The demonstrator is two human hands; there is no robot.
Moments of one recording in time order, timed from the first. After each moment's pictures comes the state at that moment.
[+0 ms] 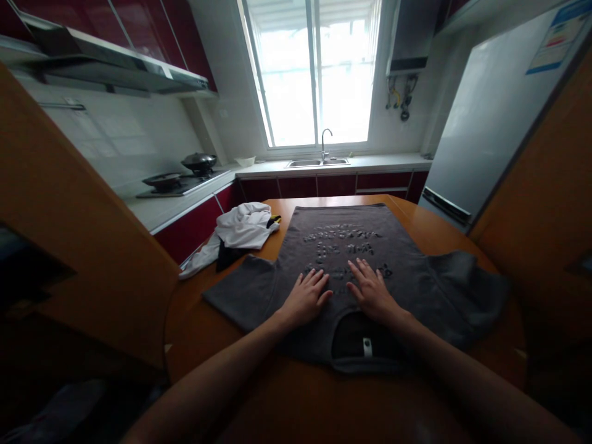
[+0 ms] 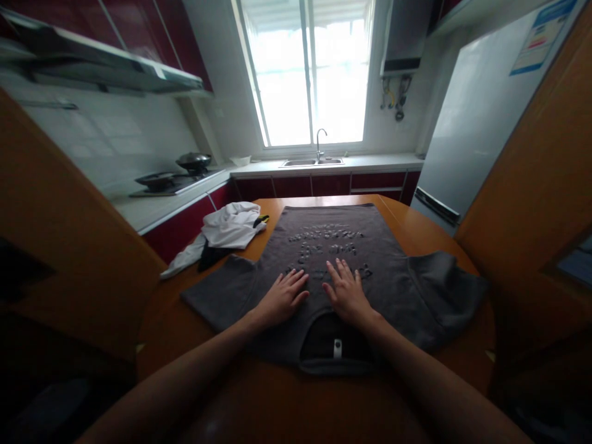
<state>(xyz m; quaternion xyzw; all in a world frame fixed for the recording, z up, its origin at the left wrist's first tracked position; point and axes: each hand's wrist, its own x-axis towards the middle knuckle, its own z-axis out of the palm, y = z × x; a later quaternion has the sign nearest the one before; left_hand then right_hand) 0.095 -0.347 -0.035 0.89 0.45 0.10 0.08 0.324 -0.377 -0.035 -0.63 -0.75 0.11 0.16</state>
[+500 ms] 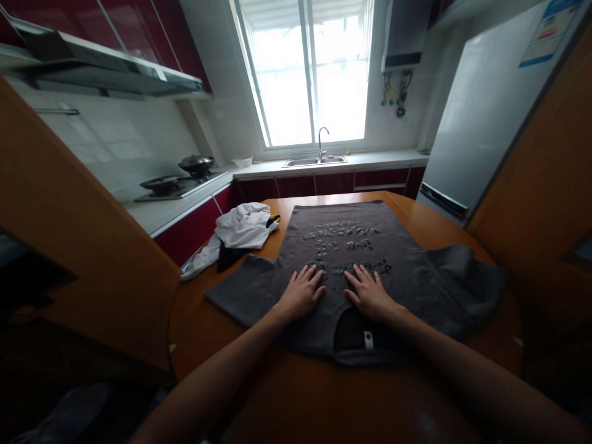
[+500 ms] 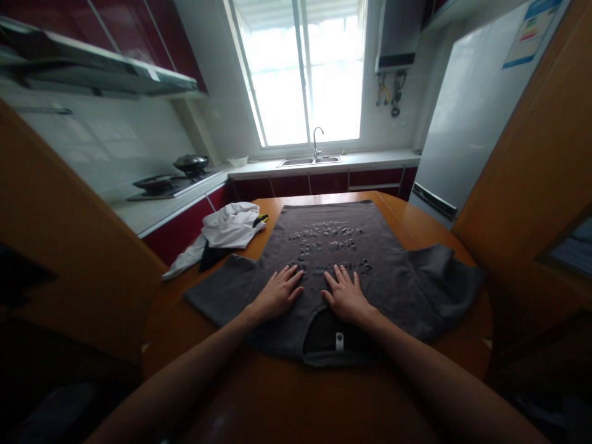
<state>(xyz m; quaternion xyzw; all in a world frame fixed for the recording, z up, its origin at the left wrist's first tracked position) 0.082 -0.342 -0.030 0.87 0.48 0.05 0.06 0.319 -0.381 -0.041 -0.62 -0.77 0.14 0.07</state>
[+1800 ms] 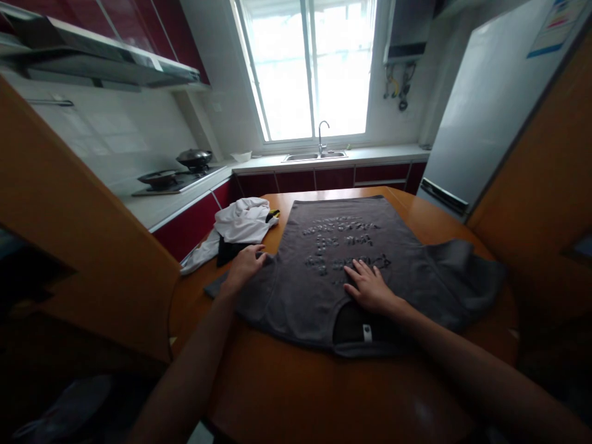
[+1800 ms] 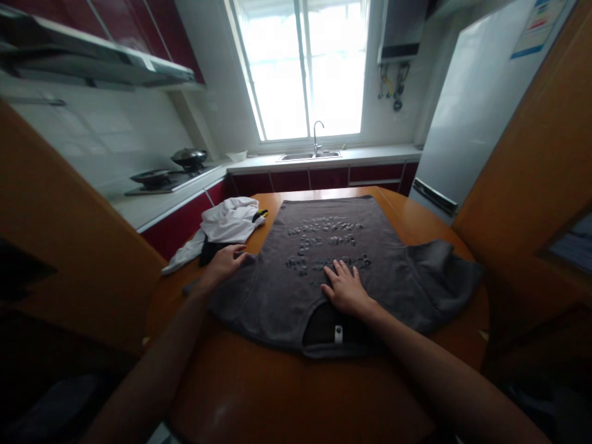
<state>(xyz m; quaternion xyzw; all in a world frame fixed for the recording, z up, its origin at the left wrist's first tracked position) -0.042 -0.273 0.012 0.73 0.65 0.20 0.05 0.322 -0.380 -0.038 -0.62 -0.77 0.14 0.08</state>
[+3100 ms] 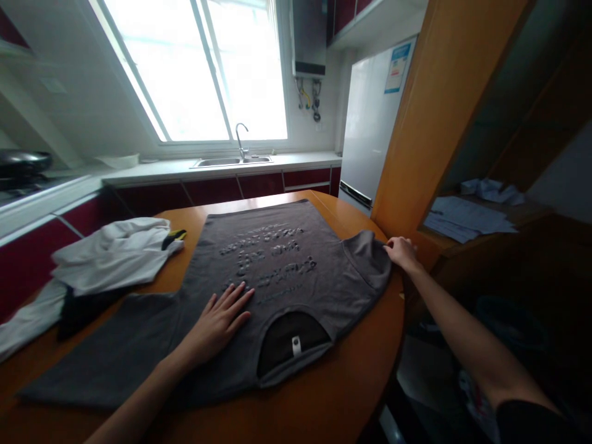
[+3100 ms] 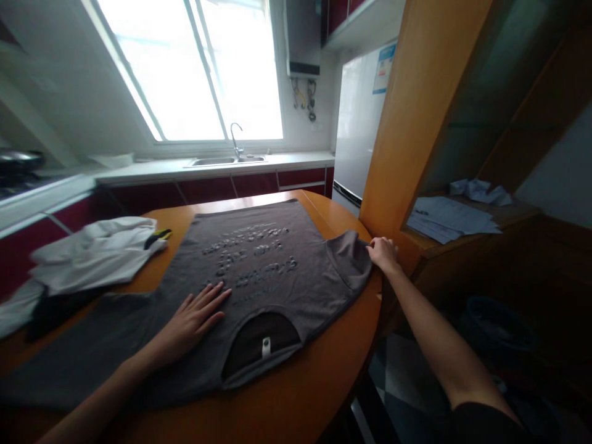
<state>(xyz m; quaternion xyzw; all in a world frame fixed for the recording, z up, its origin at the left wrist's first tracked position) 0.060 -0.305 -0.063 0.92 0.38 0.05 -0.01 0.638 -0.407 -0.042 -0.89 -0.41 -0.07 0.18</state>
